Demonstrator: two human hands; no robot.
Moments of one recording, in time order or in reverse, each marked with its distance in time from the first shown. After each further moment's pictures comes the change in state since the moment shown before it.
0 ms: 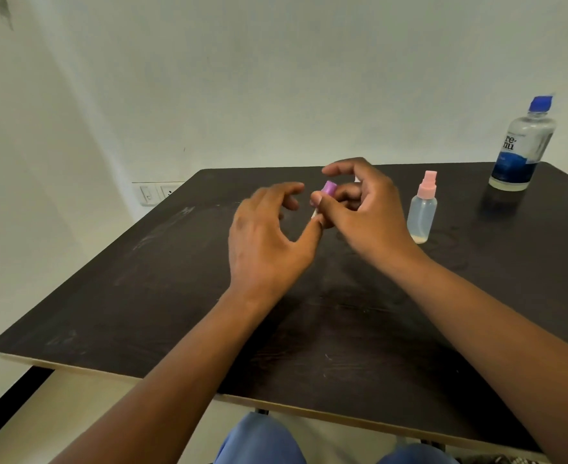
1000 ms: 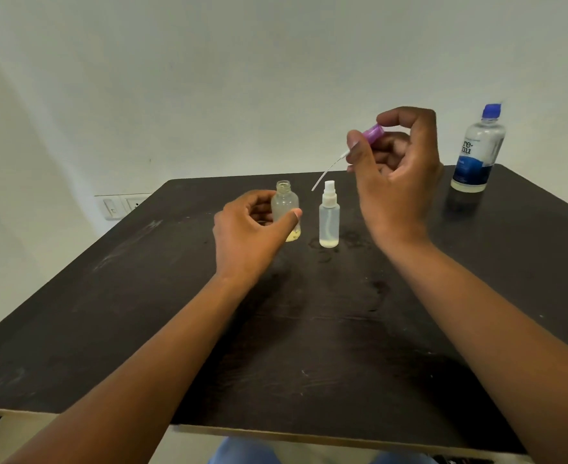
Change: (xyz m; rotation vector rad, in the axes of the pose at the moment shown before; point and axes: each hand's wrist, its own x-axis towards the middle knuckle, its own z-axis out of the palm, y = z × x) left_hand 0.032 -0.017 0.037 -0.374 -0.054 -0.239; right_hand 0.028 -0.005 -0.037 -0.001 0.564 -0.281
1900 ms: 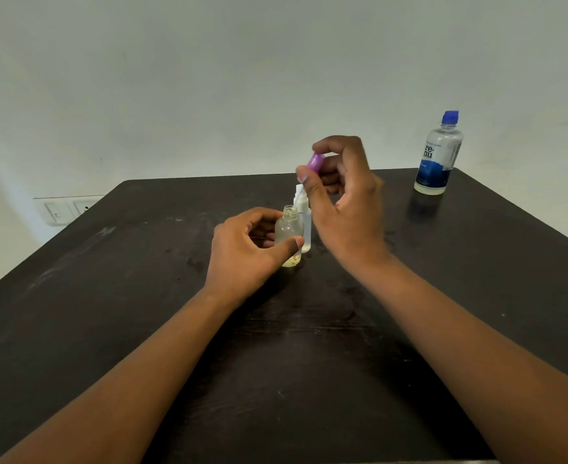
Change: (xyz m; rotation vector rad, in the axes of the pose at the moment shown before) left_hand -0.006 -0.013 0.026 -0.099 -0.255 0.097; right_hand -0.013 0.018 0.003 -0.218 -0.216 -0.132
